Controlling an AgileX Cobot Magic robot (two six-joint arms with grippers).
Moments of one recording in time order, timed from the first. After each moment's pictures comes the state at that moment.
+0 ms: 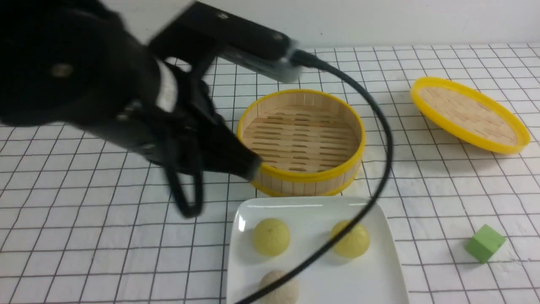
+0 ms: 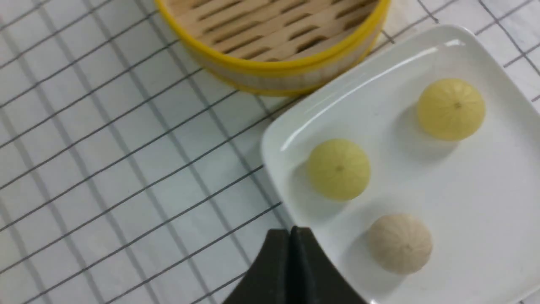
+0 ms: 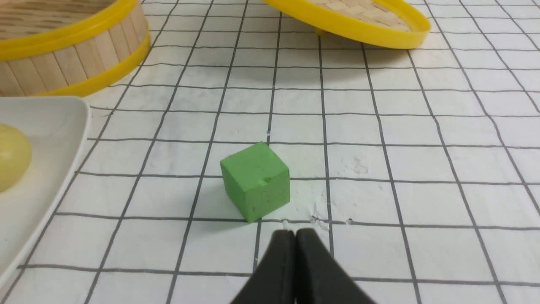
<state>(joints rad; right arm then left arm) 0.04 -0.01 0.02 0.06 0.41 0.00 -0.82 1.23 -1.30 0.30 1.10 -0.32</state>
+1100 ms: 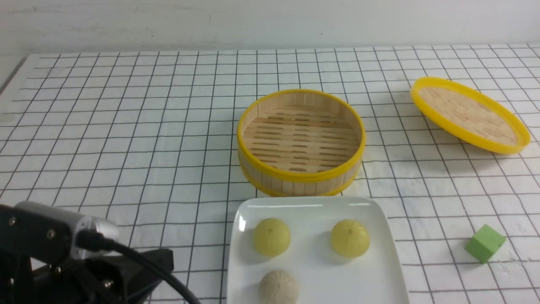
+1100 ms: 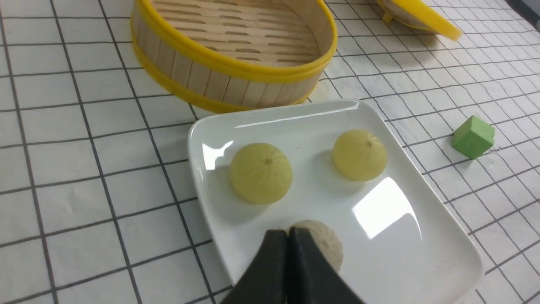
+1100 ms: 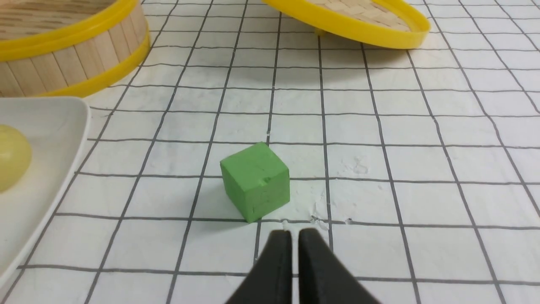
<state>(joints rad) 0.04 -0.01 0.02 0.06 0.41 0.00 -0.82 0.59 -0.36 0.35 0.27 -0.75</state>
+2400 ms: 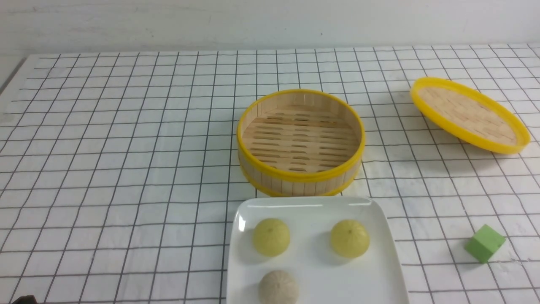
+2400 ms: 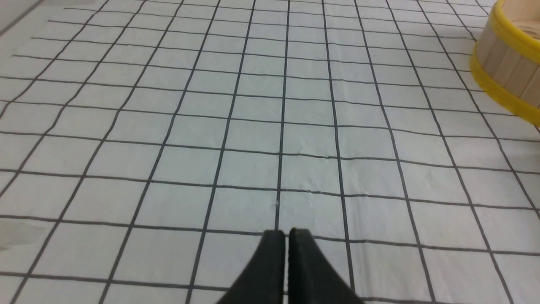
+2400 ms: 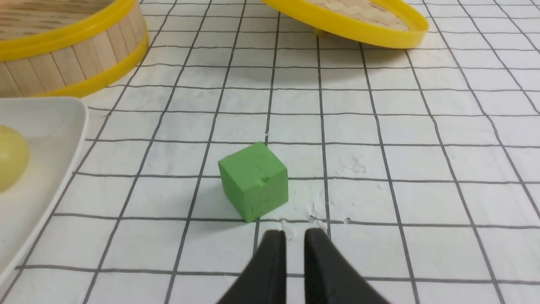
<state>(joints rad) 0.04 -0.01 0.02 0.06 0.41 0.00 -0.04 -0.01 0.03 0.09 0.37 -0.16</state>
